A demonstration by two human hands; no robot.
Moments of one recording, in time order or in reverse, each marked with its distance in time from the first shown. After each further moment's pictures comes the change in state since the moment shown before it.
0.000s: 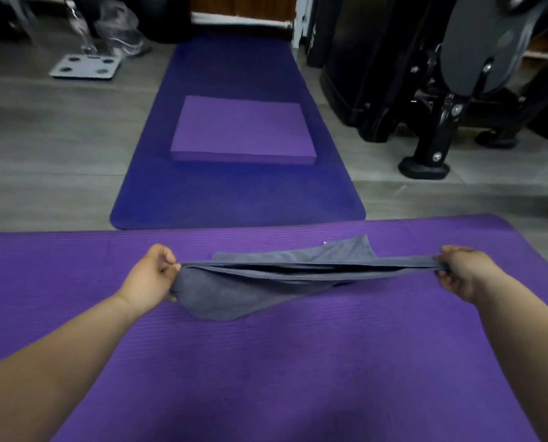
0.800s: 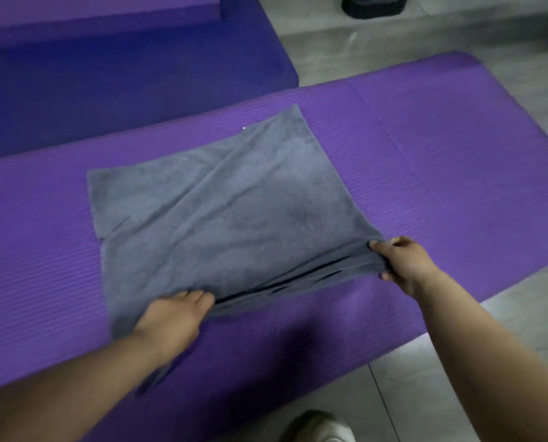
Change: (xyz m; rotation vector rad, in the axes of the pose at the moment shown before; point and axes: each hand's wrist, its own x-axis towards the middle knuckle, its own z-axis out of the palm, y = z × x) left_hand -0.071 -0.083 0.200 1.167 -0.669 0.699; right_hand 0.055 0.213 -0.066 -0.131 -0.037 0.229
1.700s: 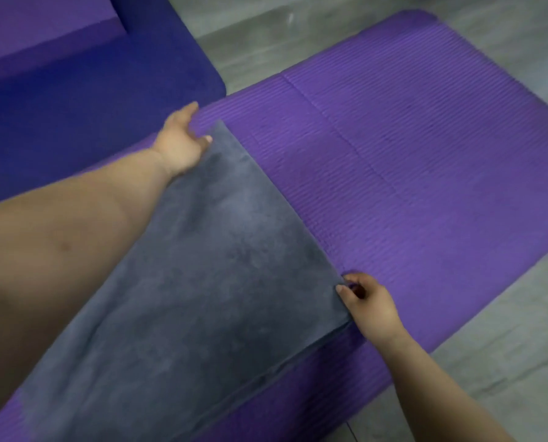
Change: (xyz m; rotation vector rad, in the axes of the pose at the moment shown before) left_hand 0.292 -0.007 -0.155 -0.724 0.345 -0.356; right_hand 0.050 0.050 -0.011 -0.093 0.016 -0.225
